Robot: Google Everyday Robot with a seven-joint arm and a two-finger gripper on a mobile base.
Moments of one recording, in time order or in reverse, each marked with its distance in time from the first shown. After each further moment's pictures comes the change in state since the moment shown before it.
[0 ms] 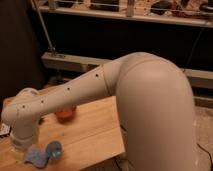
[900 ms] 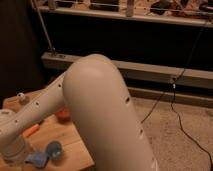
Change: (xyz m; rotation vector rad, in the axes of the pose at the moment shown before) arm -0.001 0.002 0.079 0.124 0.213 -0.111
